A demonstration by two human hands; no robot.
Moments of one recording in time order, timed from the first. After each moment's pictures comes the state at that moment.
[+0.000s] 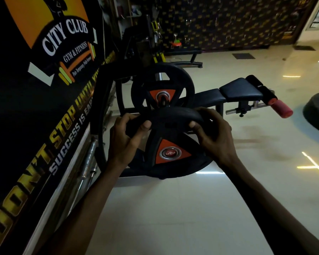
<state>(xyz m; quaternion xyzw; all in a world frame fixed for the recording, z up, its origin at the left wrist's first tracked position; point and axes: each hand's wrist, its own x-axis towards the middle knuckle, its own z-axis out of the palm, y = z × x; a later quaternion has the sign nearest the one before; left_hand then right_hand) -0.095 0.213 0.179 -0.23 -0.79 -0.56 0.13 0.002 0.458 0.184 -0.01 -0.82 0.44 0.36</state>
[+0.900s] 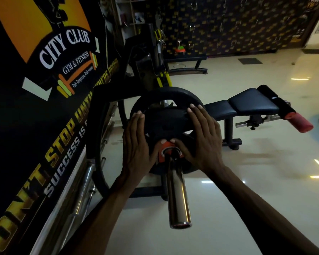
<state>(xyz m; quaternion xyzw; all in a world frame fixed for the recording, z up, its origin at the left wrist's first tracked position) -0.260 0.299 0.132 -0.29 -0.83 -0.29 0.38 -0.191 0.506 0.146 0.04 -0.88 0.12 0.46</state>
